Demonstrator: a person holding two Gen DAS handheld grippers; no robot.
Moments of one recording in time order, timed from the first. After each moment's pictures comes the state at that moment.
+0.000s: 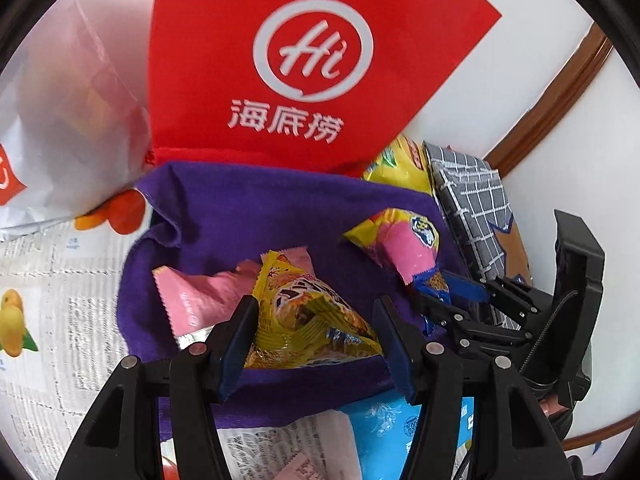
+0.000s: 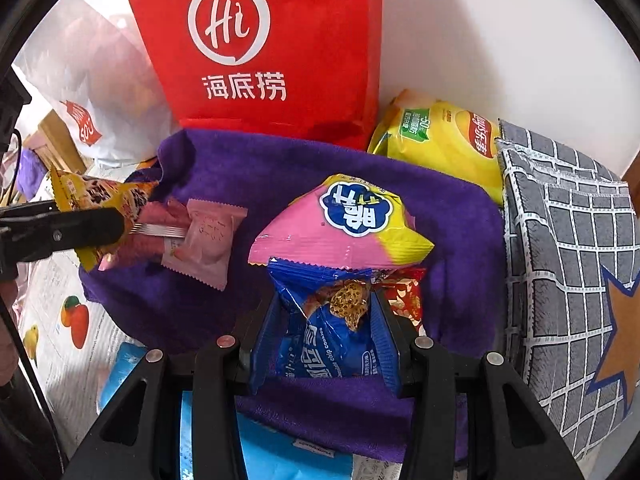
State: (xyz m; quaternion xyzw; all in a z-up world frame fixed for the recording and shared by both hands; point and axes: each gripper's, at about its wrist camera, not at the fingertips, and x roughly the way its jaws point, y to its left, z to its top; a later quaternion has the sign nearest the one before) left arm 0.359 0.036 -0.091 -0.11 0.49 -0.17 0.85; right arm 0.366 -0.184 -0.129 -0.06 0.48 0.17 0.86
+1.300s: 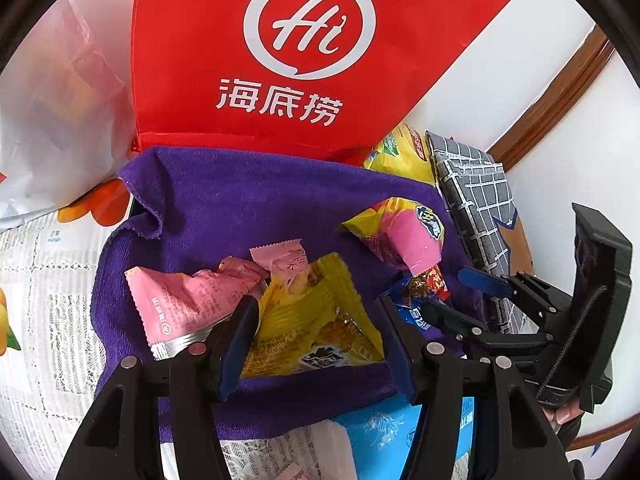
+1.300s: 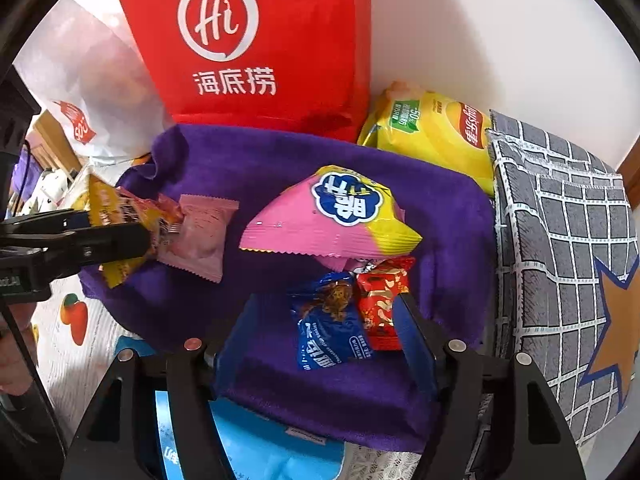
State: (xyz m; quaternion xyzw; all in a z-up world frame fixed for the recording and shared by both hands) left arm 0.364 0.027 -0.107 -0.11 0.49 -0.17 0.84; right arm 0.367 -0.192 -0.125 -0.06 0.49 0.17 0.85
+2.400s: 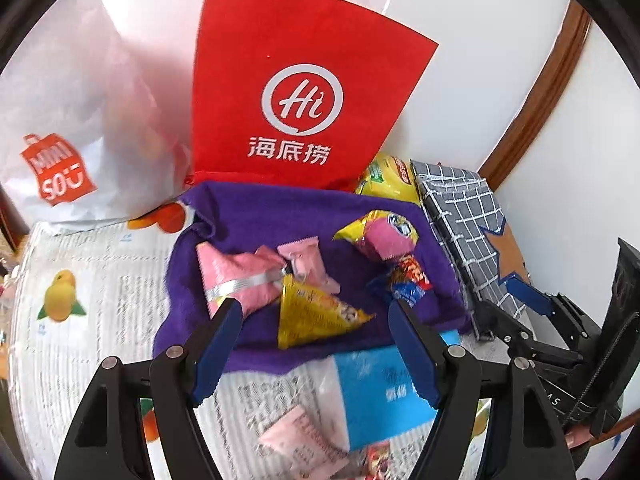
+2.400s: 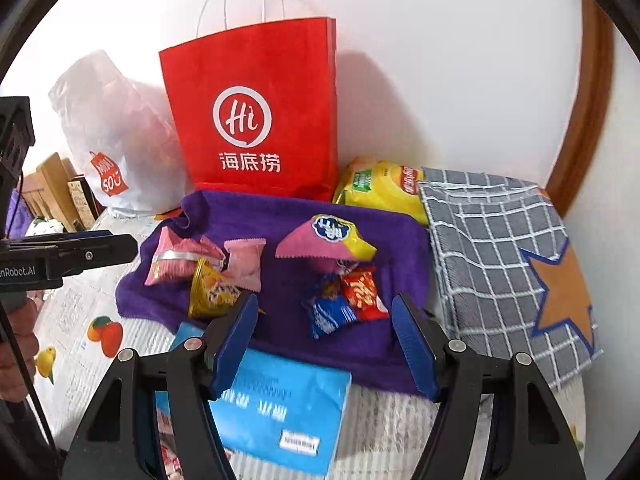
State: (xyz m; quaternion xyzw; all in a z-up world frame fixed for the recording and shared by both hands) left arm 0.279 0.042 -0.046 -0.09 0.44 -0.13 0.89; right arm 0.262 -0.204 -0.058 -0.03 0.37 0.10 0.92
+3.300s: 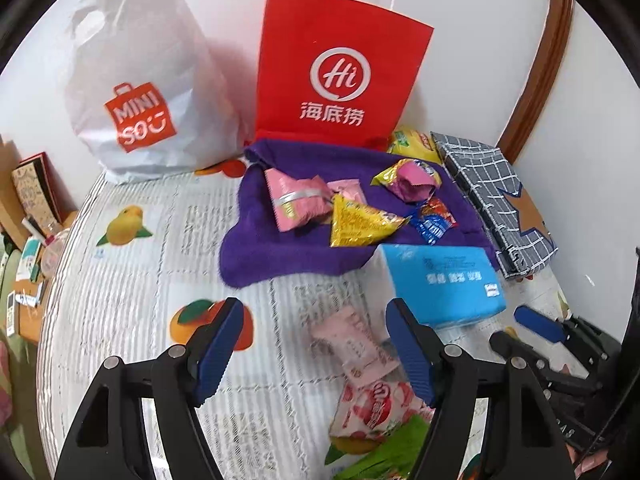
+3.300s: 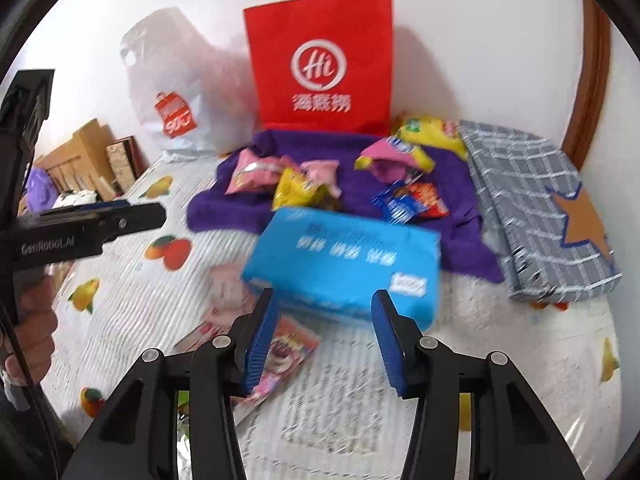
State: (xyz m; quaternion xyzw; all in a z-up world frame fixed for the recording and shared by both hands) left arm 0.179 0.071 -0.066 -0.05 0.43 -0.07 0.90; right arm 0.149 -0.158 -0.097 -0.02 0.40 0.15 0.90
